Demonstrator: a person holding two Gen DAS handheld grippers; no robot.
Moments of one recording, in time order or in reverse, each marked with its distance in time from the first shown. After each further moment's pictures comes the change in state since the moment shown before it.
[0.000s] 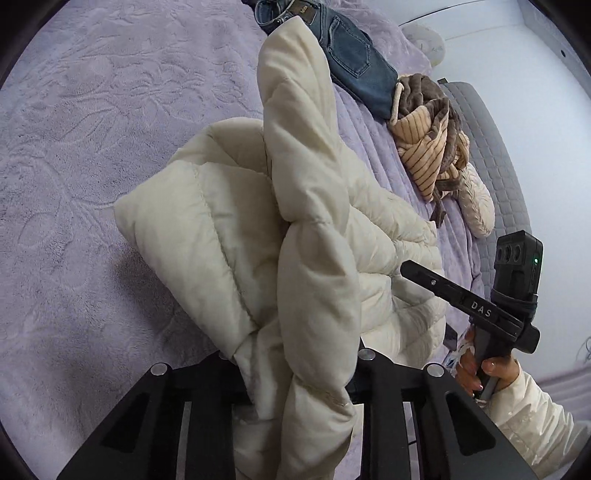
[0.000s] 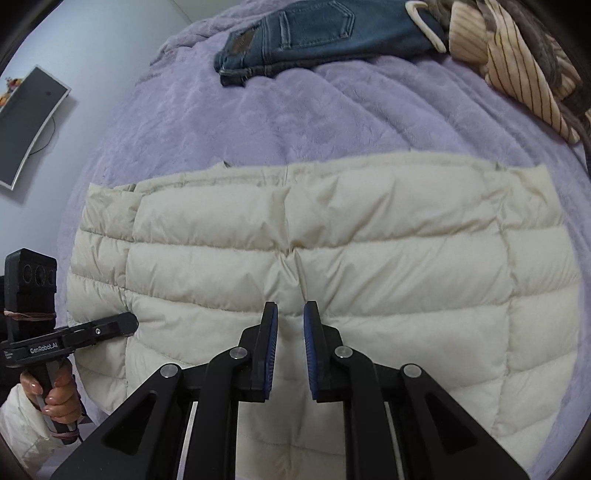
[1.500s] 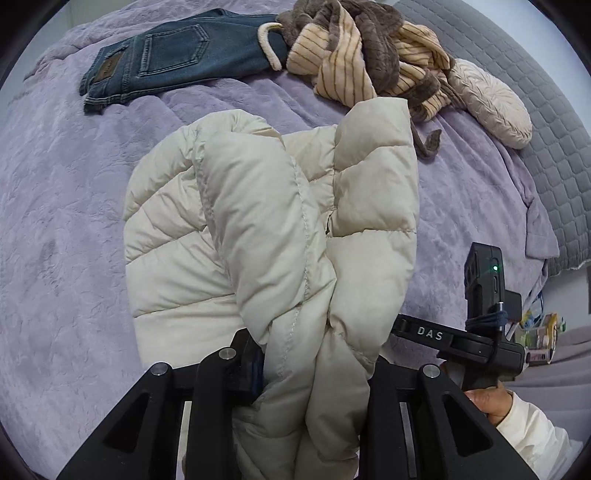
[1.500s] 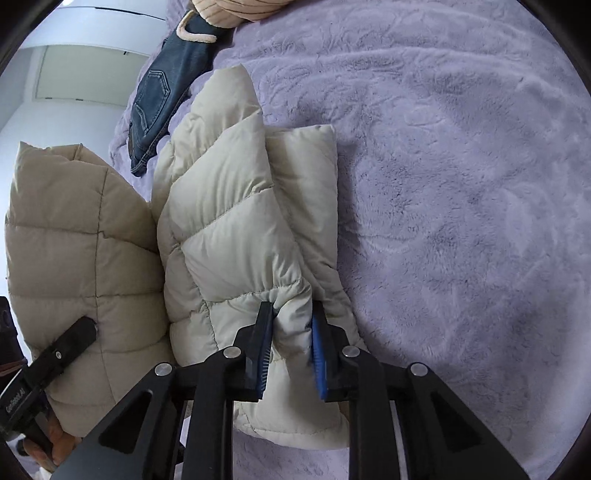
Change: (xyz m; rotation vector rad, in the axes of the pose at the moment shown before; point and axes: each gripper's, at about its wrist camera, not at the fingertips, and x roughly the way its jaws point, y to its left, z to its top) left arm 0.131 -0.293 -0.025 0.335 0.076 0.402; right arm -0.036 -0.240 -0.084 0.526 0.032 0.297
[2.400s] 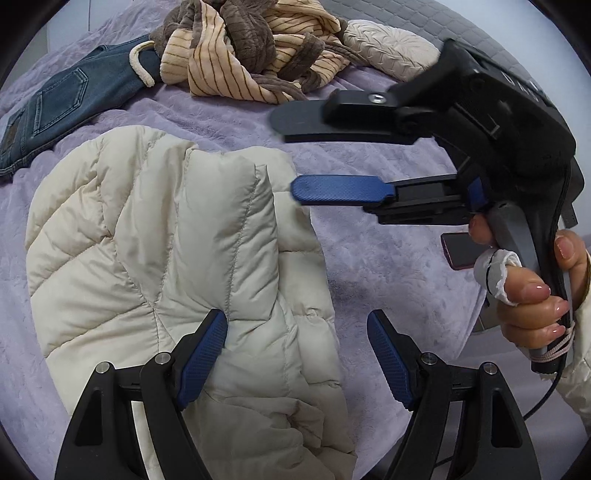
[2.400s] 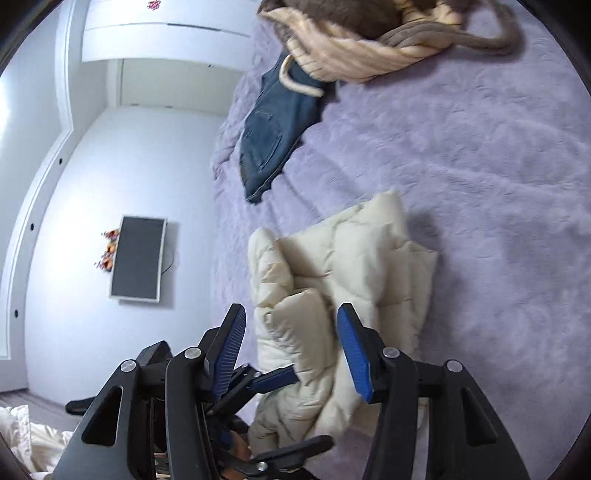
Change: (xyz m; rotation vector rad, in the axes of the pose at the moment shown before) left arm 0.028 -0.080 -0.029 0.290 -0.033 -0.141; right arm -0.102 0.016 0.067 -0.122 0.004 0.400
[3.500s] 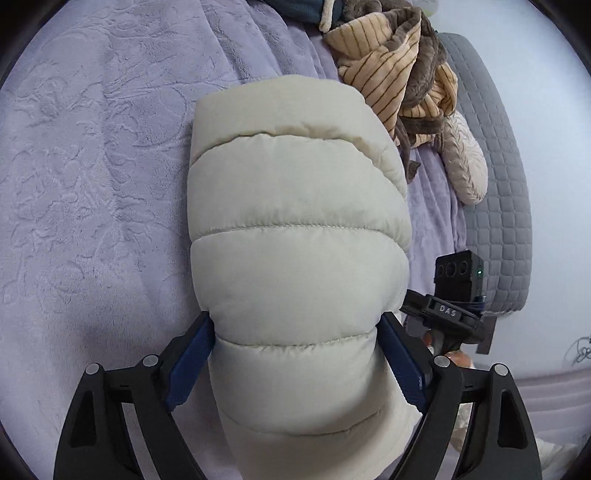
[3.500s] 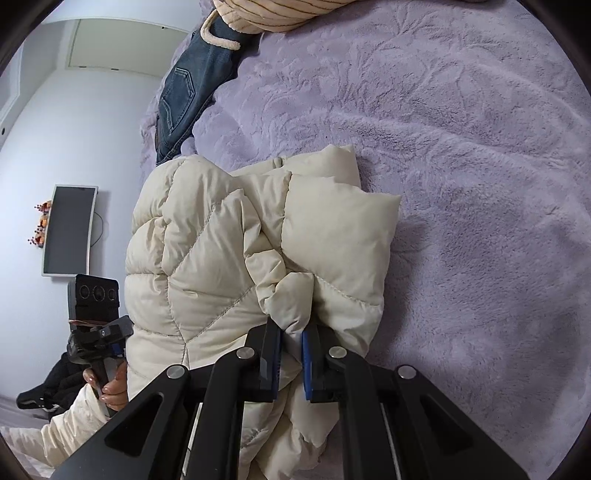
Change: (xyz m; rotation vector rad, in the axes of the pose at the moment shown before) left arm 0.025 0.190 -0.023 -0.561 0.063 -0.339; right arm 0.040 -0.072 0.004 -0.011 0.100 -0.296
